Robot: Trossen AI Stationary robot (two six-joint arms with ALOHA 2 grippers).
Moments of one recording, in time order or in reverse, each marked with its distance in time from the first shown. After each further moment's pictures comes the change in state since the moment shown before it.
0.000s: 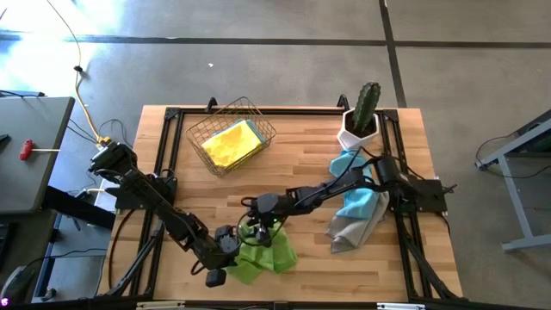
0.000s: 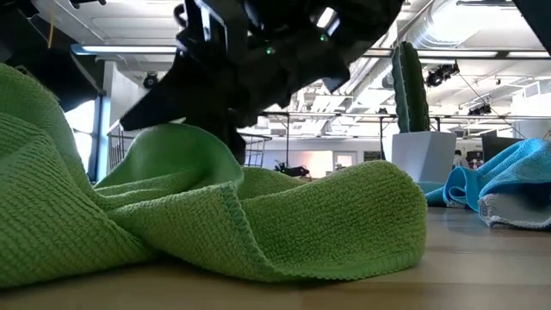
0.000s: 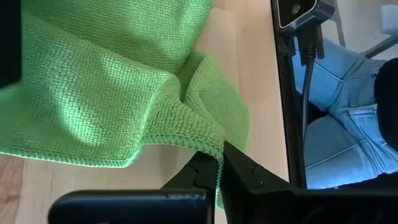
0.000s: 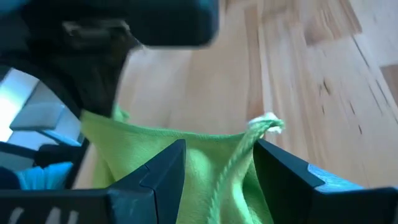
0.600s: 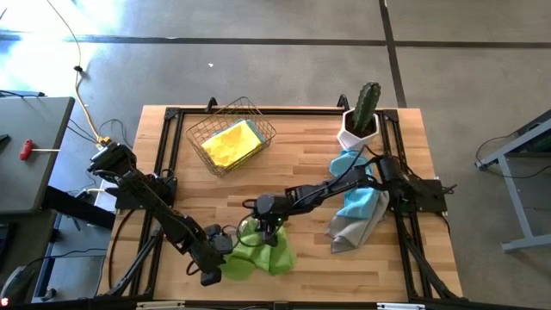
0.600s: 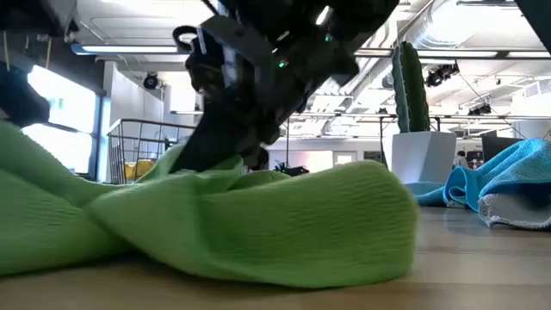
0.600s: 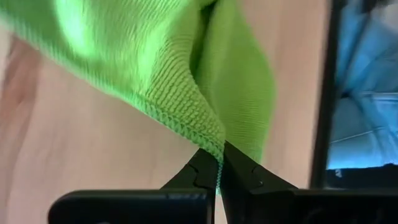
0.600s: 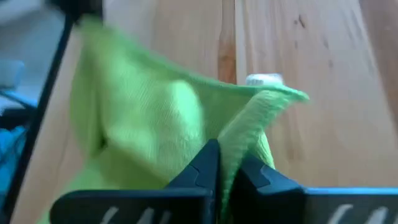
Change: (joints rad) left arm -0.035 0.000 0.000 -0.174 0.041 -0.183; right arm -0.001 -0.022 0.020 -0.247 0.019 -0.058
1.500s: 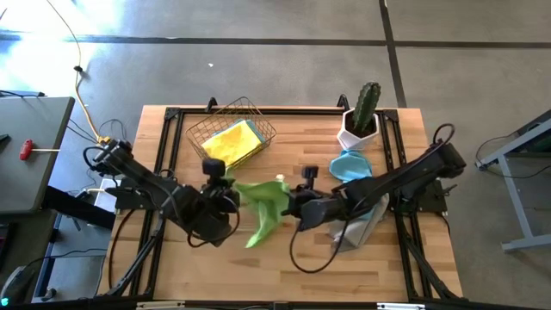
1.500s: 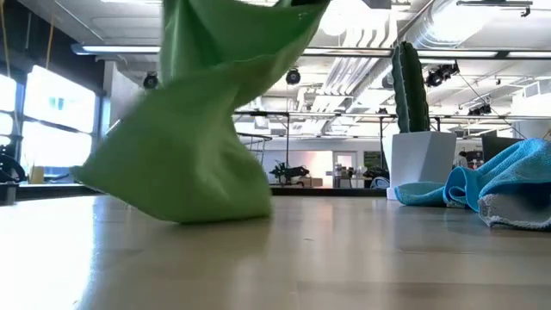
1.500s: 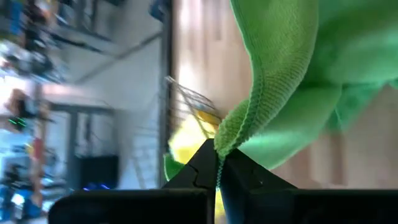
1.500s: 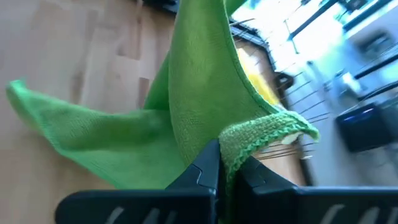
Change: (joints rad) left arm 0.192 0.000 0.779 -1.213 -0.833 0.595; right arm 0.205 -0.531 -0.001 -0.566 0.914 -0.389
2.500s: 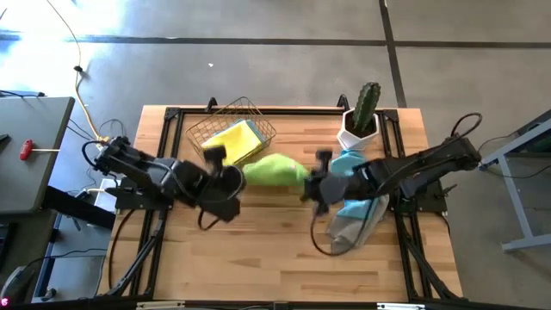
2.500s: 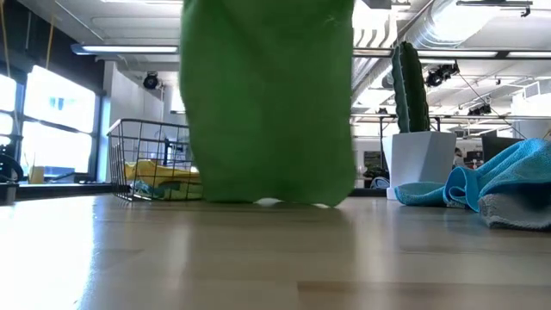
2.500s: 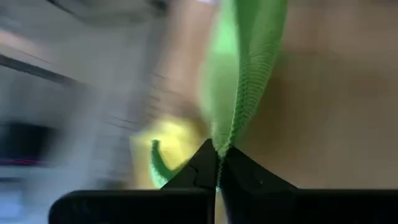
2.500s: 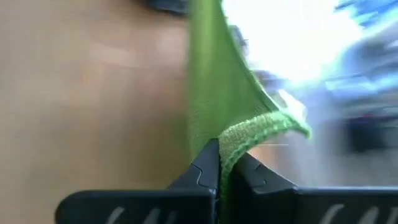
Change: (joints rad) left arm 0.147 0.000 0.161 0.036 0.150 -0.069; right arm -0.065 -0.176 -0.003 -0.139 -0.068 -0.107
